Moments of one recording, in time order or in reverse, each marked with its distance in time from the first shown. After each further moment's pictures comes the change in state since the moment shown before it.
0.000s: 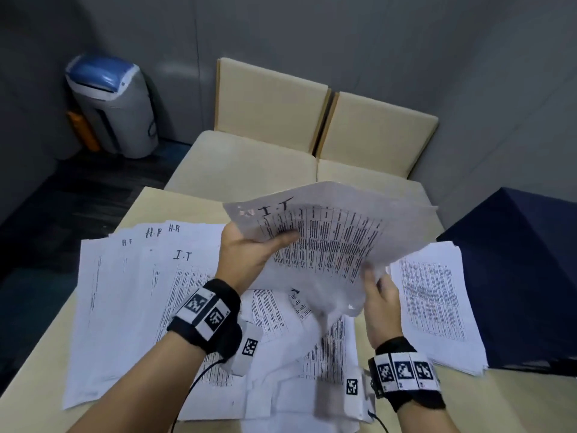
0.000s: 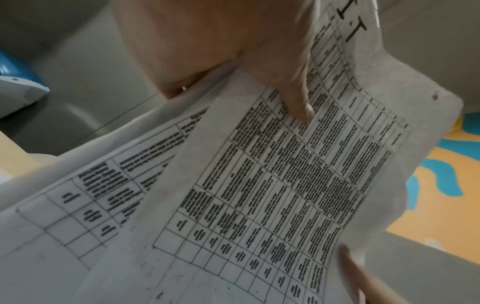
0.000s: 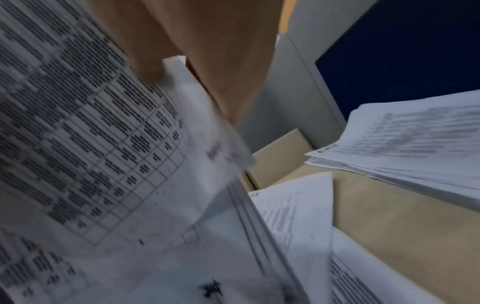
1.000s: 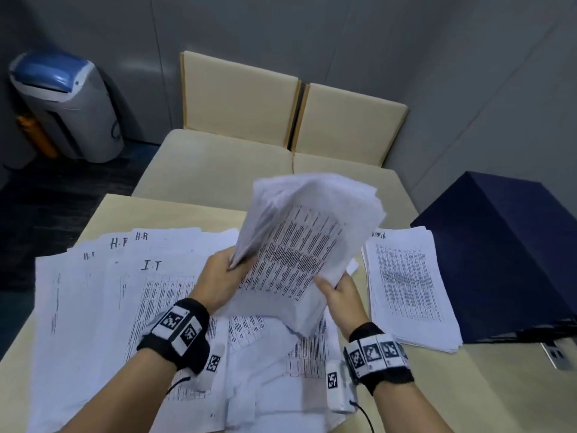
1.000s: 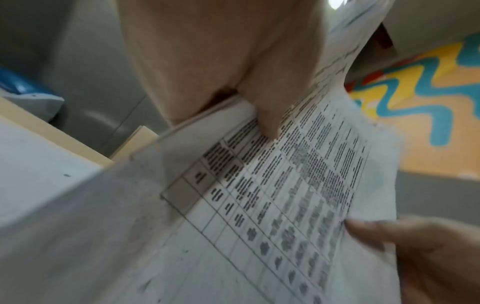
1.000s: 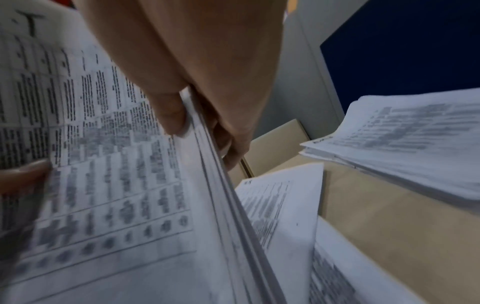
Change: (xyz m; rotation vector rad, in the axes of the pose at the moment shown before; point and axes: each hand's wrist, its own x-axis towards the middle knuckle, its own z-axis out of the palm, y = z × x) left_hand 0.005 -0.073 -0.021 0.461 -0.251 -0.177; right_hand 0.018 0.034 -0.007 -0.304 -0.076 0.177
